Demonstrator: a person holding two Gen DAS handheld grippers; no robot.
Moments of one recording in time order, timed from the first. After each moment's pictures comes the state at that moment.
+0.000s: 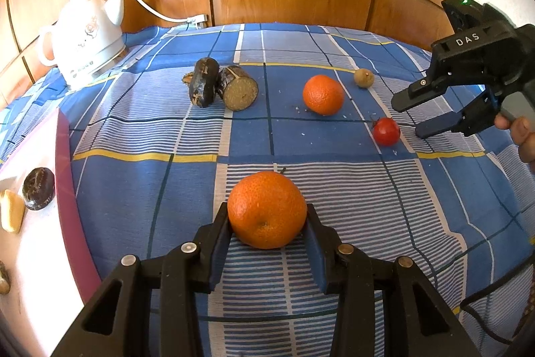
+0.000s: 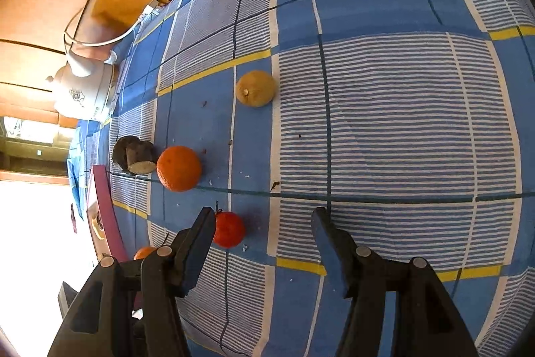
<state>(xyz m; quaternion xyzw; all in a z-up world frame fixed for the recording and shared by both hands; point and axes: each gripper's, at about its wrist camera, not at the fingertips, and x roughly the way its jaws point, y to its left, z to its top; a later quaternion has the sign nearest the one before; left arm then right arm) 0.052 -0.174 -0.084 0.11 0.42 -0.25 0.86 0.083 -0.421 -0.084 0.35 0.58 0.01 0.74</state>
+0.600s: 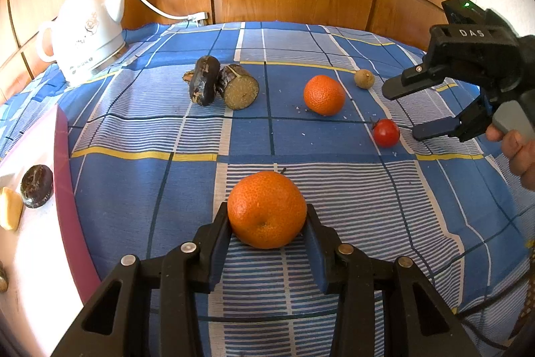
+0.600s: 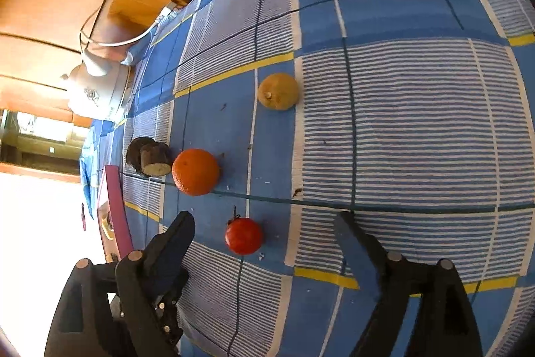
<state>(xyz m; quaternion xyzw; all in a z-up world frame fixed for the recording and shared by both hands) 0.053 -0.175 -0.085 0.10 0.42 -0.25 0.86 0.087 -0.410 -0.084 0.35 0.55 0.04 0.75</state>
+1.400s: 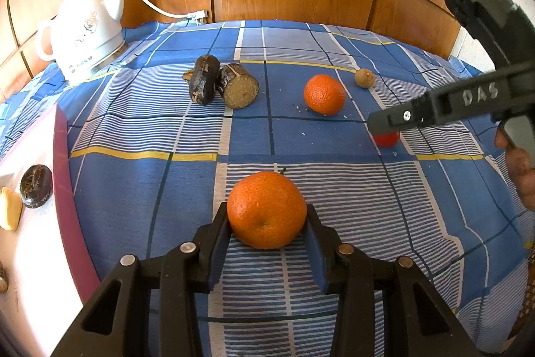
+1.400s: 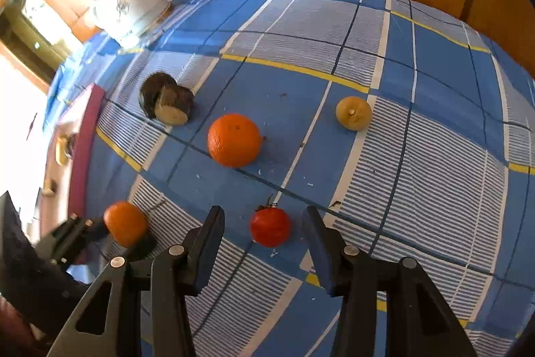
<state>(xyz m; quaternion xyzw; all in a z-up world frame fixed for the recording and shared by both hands) 0.054 -0.176 -0.085 0.10 0.43 -0.25 0.86 0.090 -0.343 -0.065 0.10 0.56 0.06 0.82</state>
